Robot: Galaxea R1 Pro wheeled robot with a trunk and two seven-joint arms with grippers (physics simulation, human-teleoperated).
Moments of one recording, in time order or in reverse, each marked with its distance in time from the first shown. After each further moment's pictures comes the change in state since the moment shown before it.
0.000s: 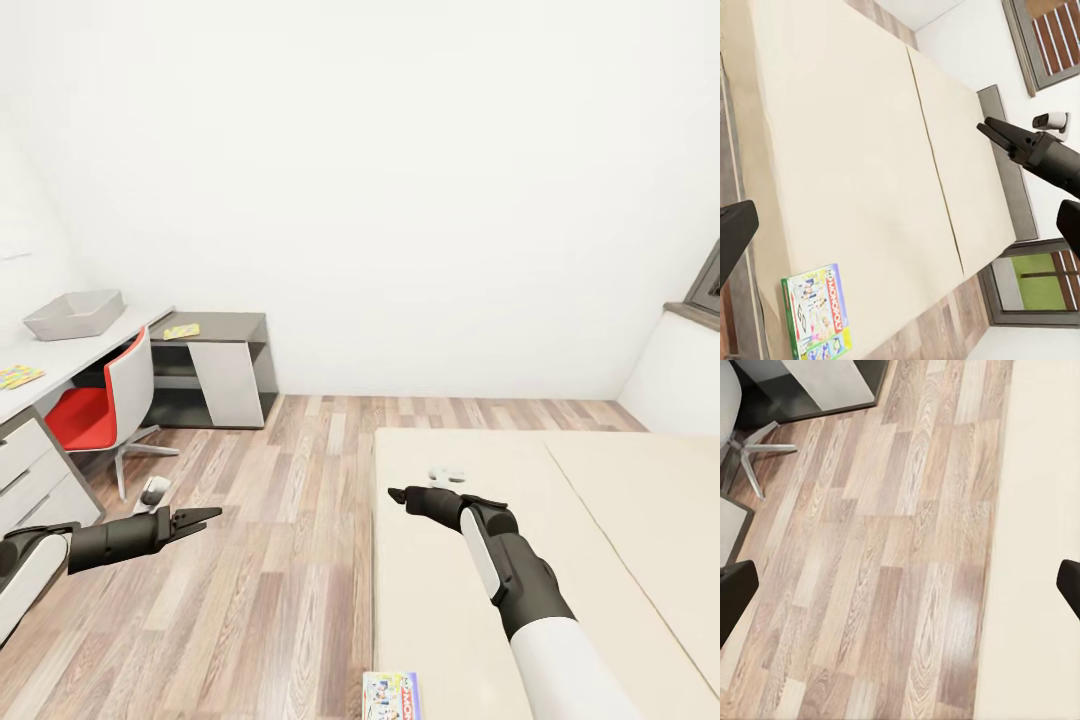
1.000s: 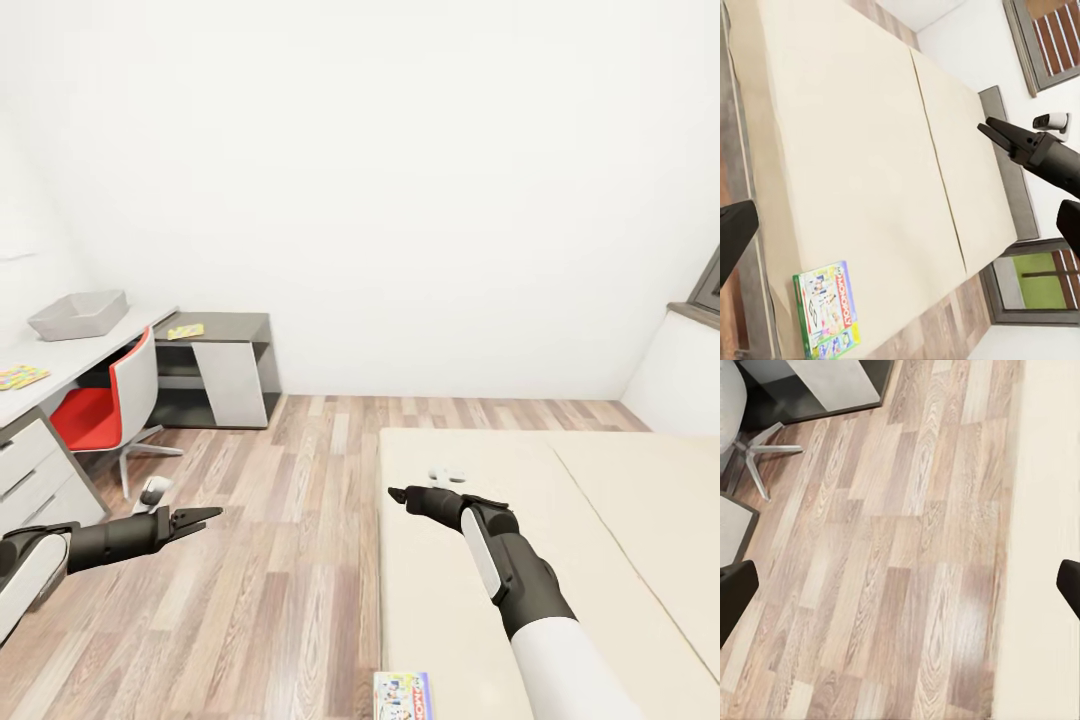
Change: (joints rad) left arm 0.000 0.002 0.001 0.000 0.000 0.000 0.000; right arm 0.000 -0.001 -0.004 0.000 -0.005 0.000 0.005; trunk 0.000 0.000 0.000
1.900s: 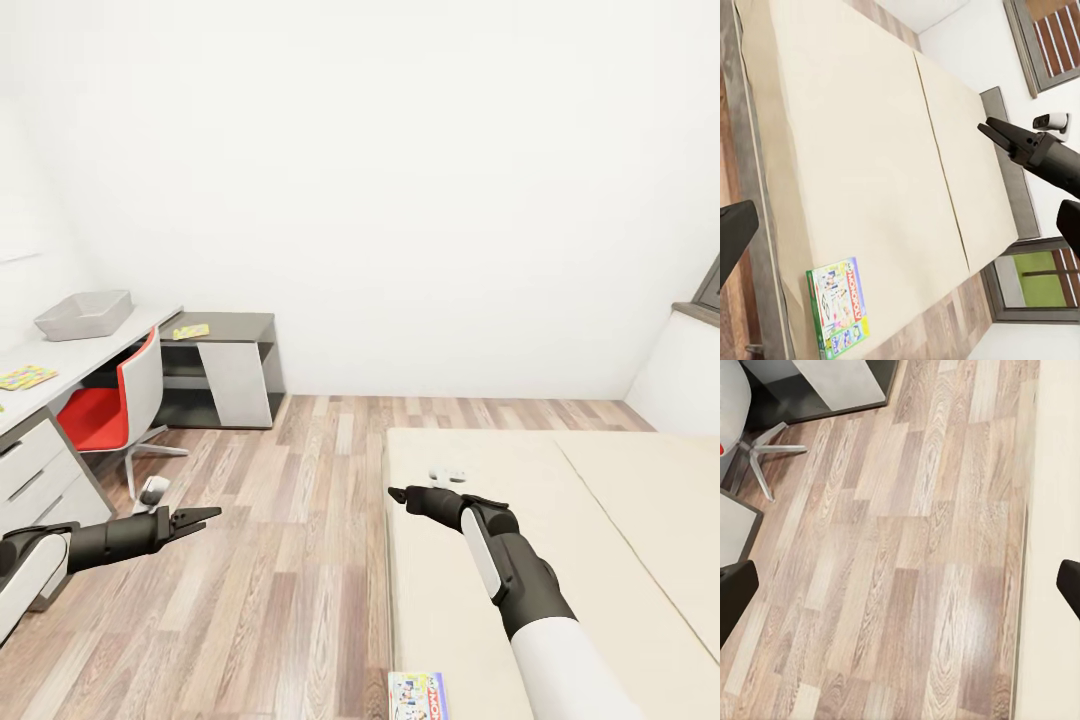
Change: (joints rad) left arm 0.000 0.000 0.000 0.000 0.000 0.000 0.000; right arm 0.000 0.000 0.000 0.000 0.000 -0.001 0.000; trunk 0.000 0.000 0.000
